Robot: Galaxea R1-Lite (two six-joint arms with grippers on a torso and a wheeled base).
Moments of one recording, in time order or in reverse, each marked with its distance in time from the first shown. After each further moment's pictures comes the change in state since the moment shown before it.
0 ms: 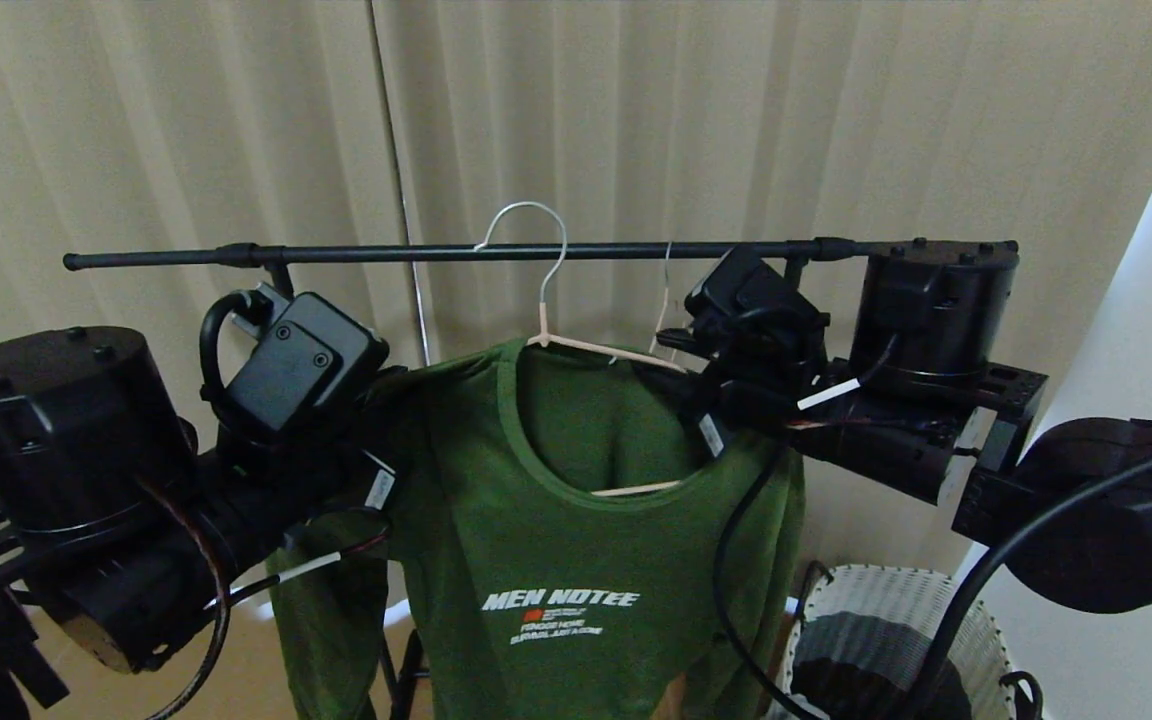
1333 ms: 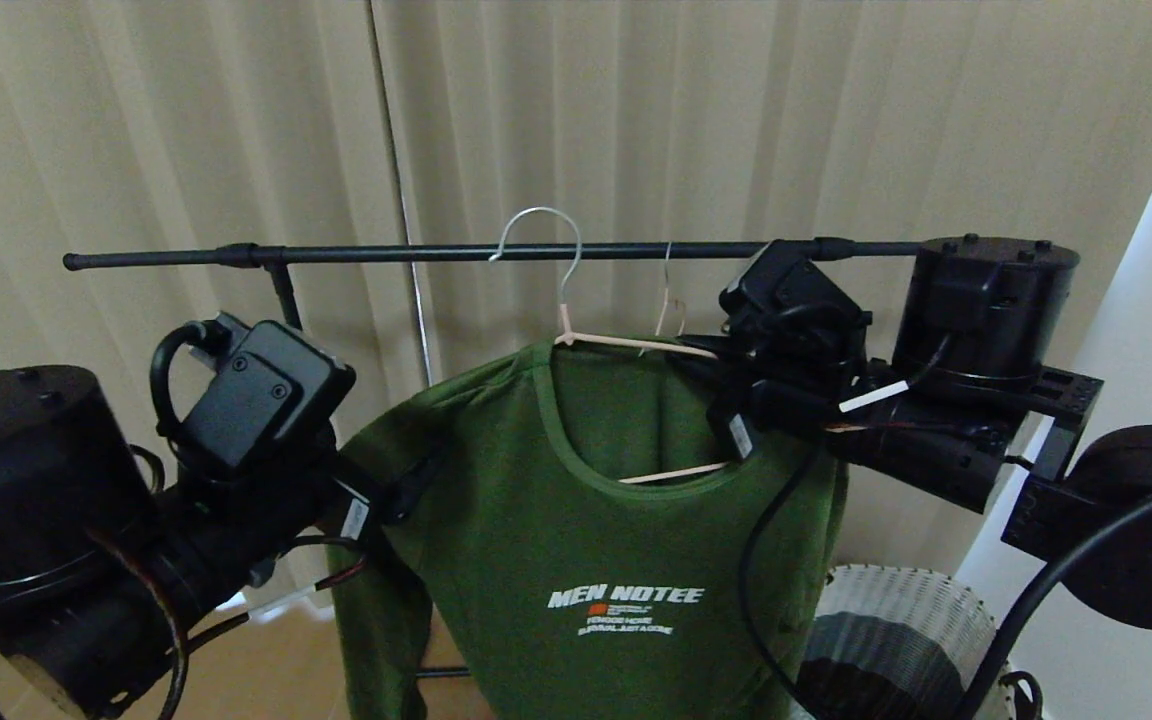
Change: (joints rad) left arm 0.000 -0.053 0.094 -0.033 0.002 -0.037; right arm -0.025 -0.063 0.061 -0.009 -0.003 0.001
